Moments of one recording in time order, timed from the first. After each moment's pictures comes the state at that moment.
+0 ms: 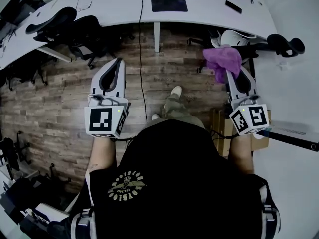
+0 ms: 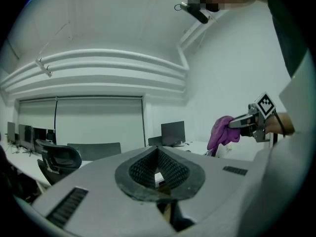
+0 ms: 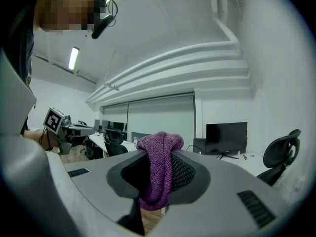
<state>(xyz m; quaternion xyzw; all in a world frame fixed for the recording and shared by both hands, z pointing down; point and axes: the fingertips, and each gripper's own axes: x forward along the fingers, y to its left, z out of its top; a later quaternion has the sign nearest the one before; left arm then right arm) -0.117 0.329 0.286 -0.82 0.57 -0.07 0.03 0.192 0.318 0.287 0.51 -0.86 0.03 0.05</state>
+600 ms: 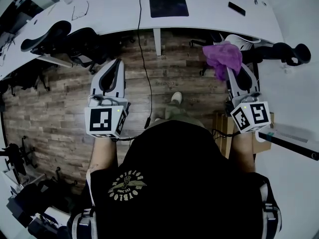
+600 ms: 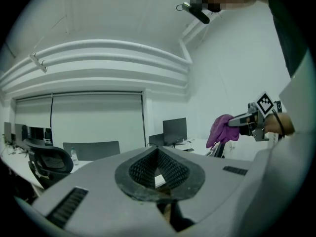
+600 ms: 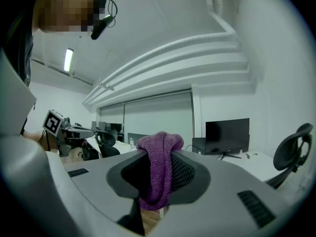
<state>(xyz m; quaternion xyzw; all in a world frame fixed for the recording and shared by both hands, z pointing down) -0.119 0.248 0.293 -0.82 0.57 -0.08 0.02 0.191 0.237 0.292 0.52 -0.85 0.04 0.06</state>
